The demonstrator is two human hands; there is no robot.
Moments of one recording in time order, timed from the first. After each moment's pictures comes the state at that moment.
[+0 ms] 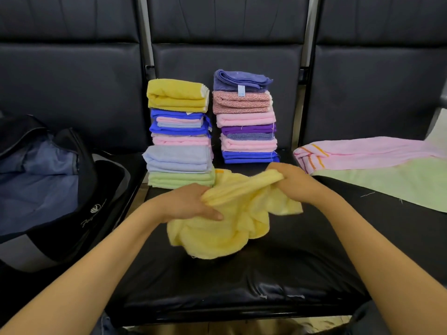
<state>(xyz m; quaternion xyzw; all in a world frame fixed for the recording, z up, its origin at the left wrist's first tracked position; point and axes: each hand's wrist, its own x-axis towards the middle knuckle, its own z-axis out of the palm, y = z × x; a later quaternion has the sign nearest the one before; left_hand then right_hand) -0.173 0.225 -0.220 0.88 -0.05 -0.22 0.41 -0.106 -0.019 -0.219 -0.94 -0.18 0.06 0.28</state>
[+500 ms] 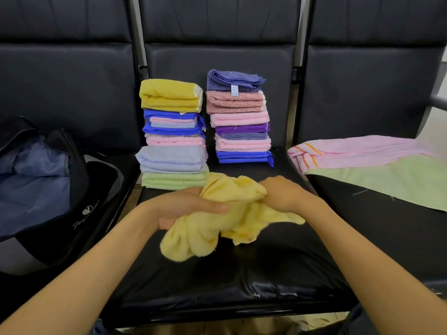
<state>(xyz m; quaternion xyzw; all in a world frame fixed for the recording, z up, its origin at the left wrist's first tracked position) -0.178 0.217 -0.219 0.71 -0.03 -0.33 0.62 -0.114 -0.007 -0.230 -0.97 -0.21 0.13 0.06</state>
